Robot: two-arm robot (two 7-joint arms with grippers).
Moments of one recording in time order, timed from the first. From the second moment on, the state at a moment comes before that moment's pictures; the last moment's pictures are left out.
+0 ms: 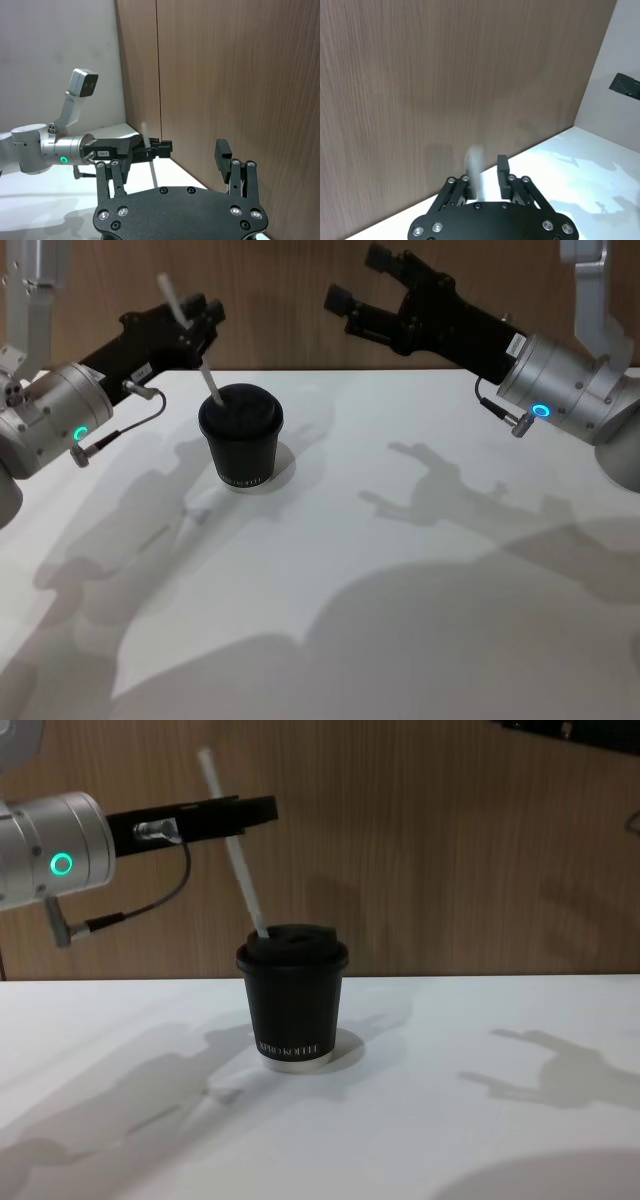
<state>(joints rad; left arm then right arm) -0.57 0.39 0.43 -1.38 -0.68 0.08 -0.40 0.55 0.36 -0.29 -1.44 0.61 0.12 0.80</state>
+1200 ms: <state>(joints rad) -0.33 0.45 0.30 -1.67 -0.72 0.04 -0.35 0.51 0.37 -0.30 -1.49 0.63 0.14 0.77</state>
